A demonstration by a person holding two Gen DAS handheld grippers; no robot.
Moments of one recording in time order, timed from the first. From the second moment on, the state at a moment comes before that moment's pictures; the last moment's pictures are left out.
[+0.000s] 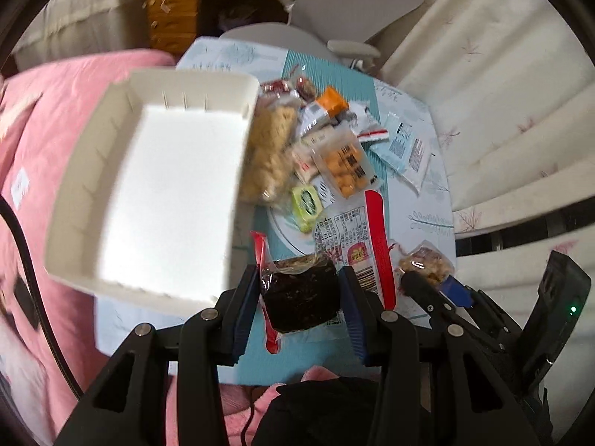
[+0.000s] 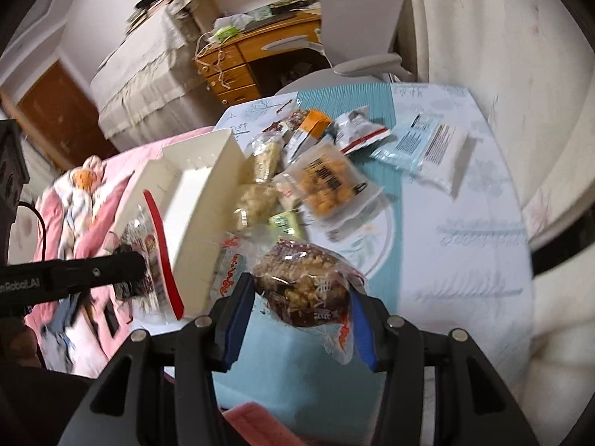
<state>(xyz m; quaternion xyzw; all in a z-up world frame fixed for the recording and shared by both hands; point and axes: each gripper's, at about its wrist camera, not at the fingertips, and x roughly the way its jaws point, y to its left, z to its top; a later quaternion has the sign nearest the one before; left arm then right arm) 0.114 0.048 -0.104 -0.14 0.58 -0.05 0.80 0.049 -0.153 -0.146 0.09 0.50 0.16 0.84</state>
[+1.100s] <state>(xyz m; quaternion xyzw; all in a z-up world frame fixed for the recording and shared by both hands) 0.121 0.195 -0.074 0.02 0.50 -0.09 0.86 0.034 0.052 -0.123 0.08 0.44 0.16 0.88</state>
